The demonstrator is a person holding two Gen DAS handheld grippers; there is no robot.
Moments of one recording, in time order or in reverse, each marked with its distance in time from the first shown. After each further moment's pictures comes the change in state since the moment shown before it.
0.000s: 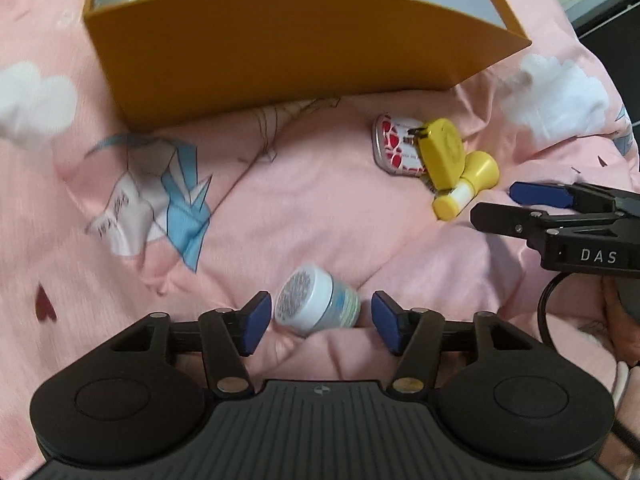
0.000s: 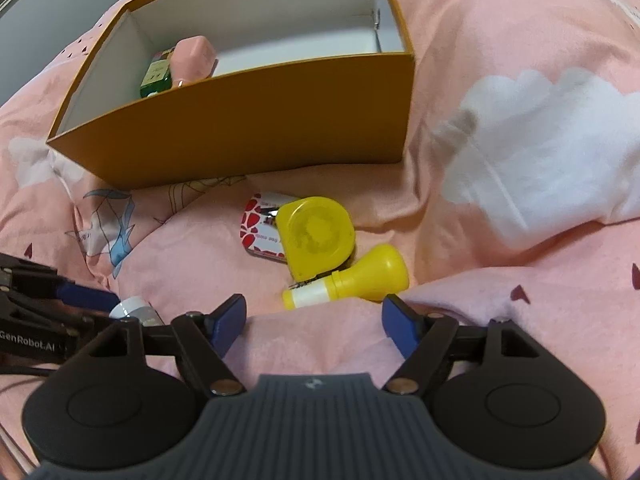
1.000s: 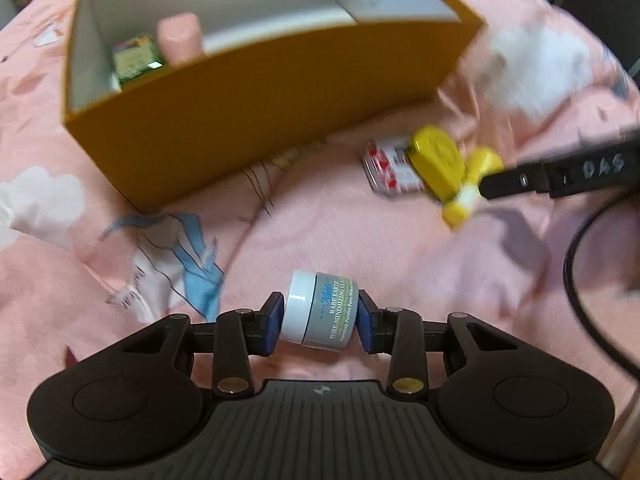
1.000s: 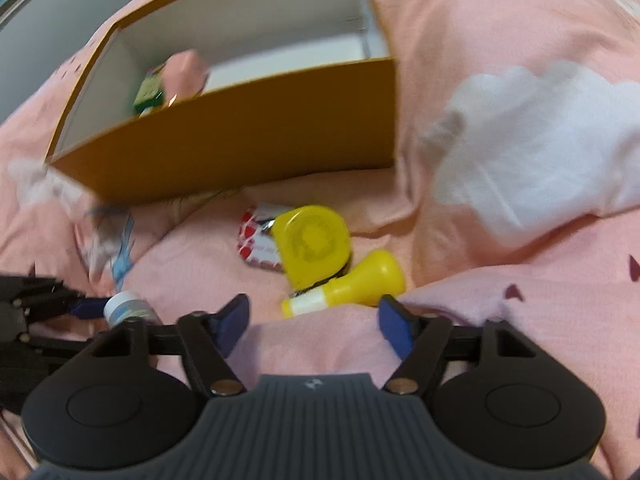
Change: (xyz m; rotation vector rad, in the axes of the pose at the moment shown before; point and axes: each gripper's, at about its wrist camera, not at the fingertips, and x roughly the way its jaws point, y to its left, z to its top) left arm -0.012 -0.024 -0.003 0.207 -0.189 0.158; right arm -0.001 -0.013 0.005 0.090 -0.017 0.009
